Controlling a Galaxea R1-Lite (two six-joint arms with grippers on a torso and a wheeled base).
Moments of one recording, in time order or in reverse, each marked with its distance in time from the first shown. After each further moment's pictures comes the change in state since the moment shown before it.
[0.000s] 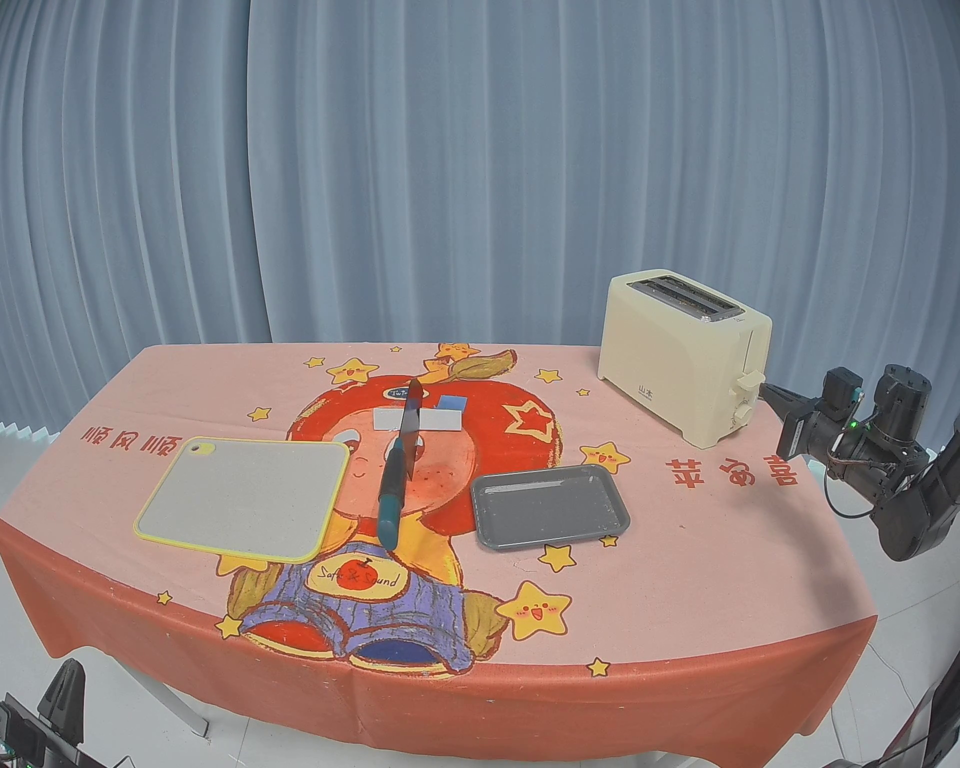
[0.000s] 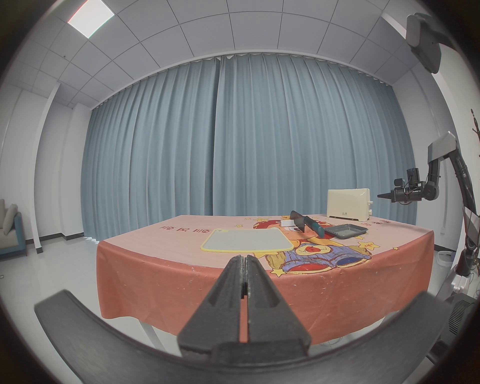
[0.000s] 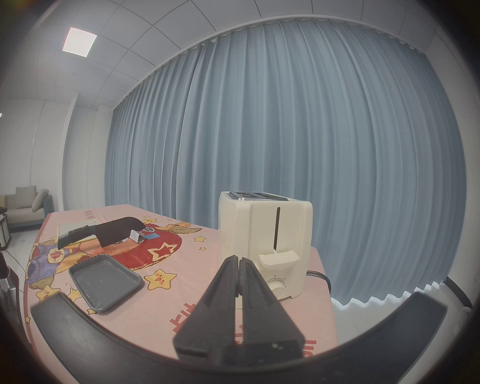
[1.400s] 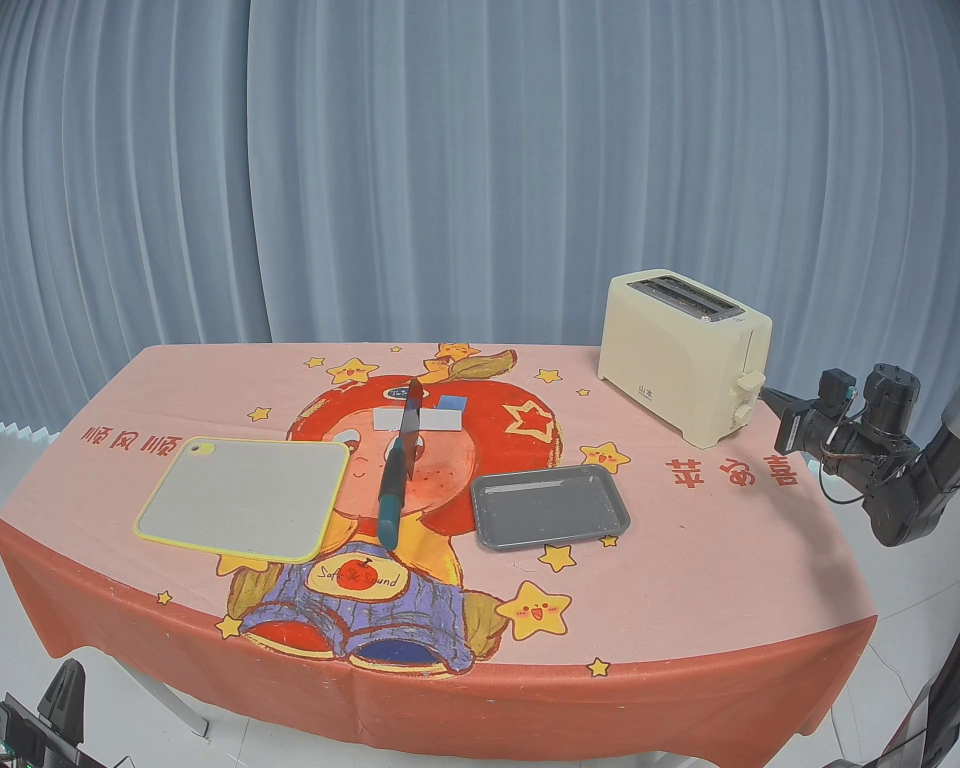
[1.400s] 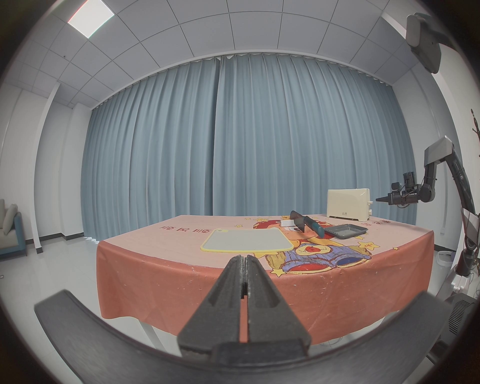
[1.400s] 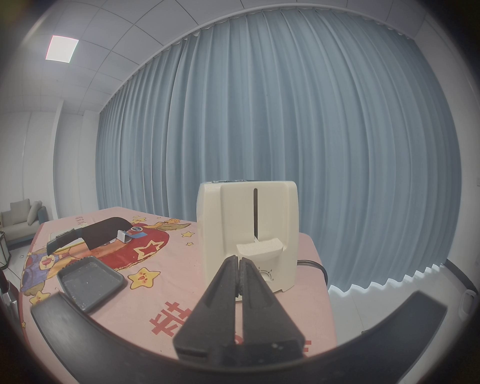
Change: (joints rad) left arm -0.001 0.000 0.000 0.000 0.000 0.000; right arm -0.040 0.077 -0.088 0.058 -0.004 0.054
